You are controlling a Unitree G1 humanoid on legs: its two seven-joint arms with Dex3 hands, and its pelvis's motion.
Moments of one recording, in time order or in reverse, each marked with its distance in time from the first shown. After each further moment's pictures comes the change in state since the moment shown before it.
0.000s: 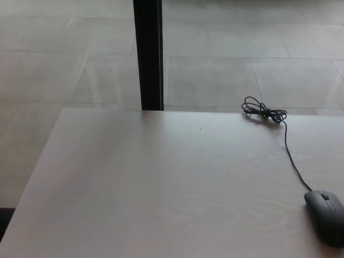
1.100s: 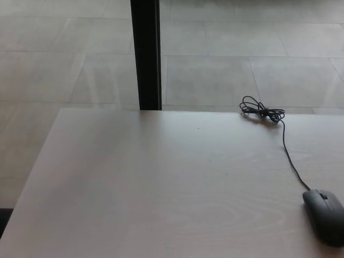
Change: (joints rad) left_arm -0.073 0.049 0.126 0.072 -0.157 0.008 -0.010; right_arm -0.194 -0.232 -0.258 -0.393 0.205 0.221 -0.138
